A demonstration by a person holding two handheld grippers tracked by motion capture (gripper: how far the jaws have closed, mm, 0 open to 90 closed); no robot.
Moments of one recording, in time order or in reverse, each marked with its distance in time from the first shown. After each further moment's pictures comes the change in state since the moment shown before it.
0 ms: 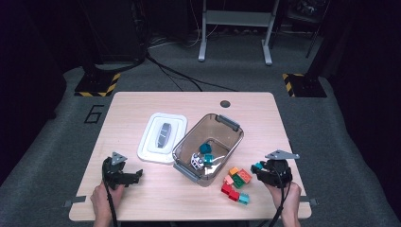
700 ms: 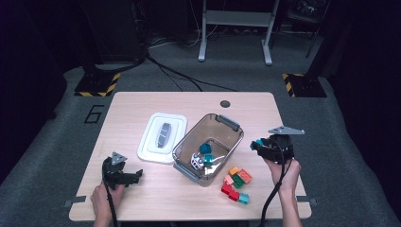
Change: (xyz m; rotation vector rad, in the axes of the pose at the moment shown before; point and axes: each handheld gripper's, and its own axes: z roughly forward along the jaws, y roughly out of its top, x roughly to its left) left arm 0.000 0.000 0.000 0.001 0.000 0.000; right arm -0.015 0.066 -0.008 -0.096 -0.010 0.054
